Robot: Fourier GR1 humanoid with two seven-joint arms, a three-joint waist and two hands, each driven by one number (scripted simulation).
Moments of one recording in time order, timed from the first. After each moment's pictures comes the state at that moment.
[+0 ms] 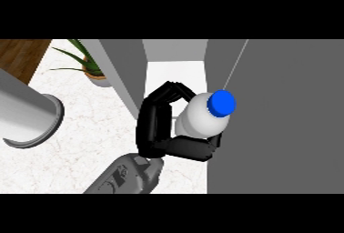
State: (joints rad) left arm -0.49 0.00 -0.58 -1.53 0.38 0.71 -0.21; right arm 1.00 -0.13 -0.16 -2.41 -0.24 0.57 -0.39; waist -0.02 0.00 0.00
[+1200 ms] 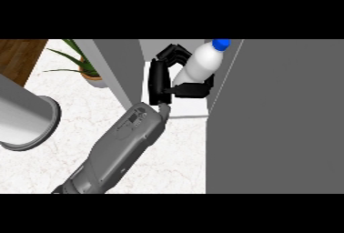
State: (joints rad) left arm -0.85 0.00 -0.45 -0.94 0.48 0.76 -0.31; right arm 0.97 -0.13 -0.25 -2.39 -0.29 0.63 -0.38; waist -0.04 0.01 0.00
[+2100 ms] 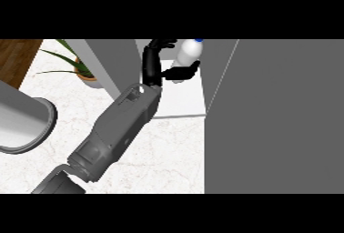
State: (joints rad) left arm -1.07 0.00 -0.34 -0.45 0.50 0.69 -0.49; right arm 0.93 -0.14 -0.24 -2.38 -0.33 0.65 -0.35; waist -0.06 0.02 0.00
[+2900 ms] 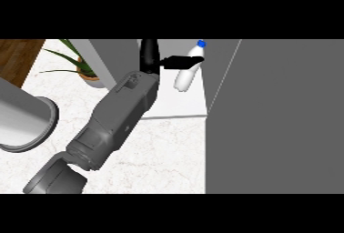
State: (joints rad) left arm -1.20 0.01 -0.25 -0.30 0.51 0.57 -0.56; right arm 0.90 -0.14 -0.24 -2.38 -0.34 0.65 -0.33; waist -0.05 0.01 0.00
